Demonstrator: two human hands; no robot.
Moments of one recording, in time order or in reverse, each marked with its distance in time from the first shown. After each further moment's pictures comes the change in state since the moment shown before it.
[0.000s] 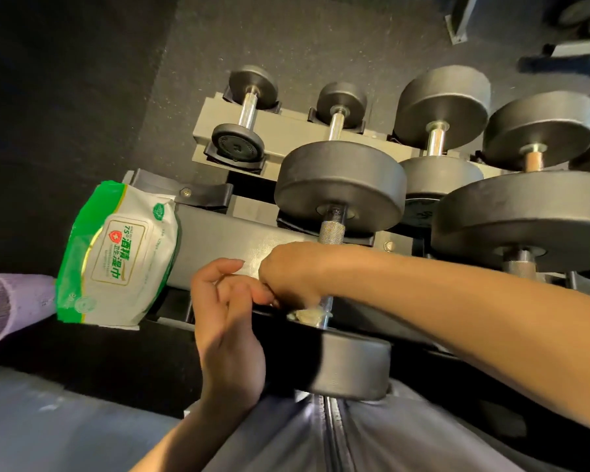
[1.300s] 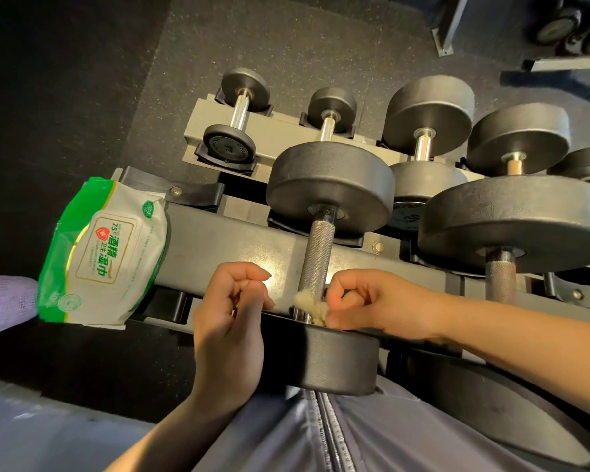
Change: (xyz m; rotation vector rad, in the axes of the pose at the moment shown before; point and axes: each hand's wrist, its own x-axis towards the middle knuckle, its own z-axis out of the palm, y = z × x) left_hand 0.001 -0.004 -0.007 0.138 -0.207 0.037; right_hand -0.083 0.035 0.094 1.402 0.278 0.078
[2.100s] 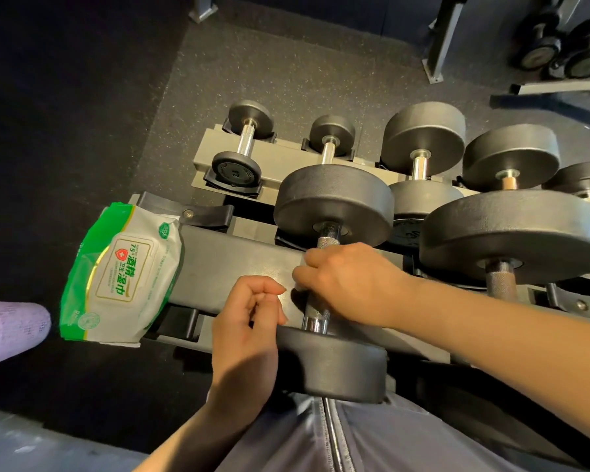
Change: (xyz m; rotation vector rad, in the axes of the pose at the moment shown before) left_hand -0.001 0.002 0.002 0.098 -0.011 -0.045; right_hand 0.033 -0.035 0.008 -1.298 0.310 -0.514
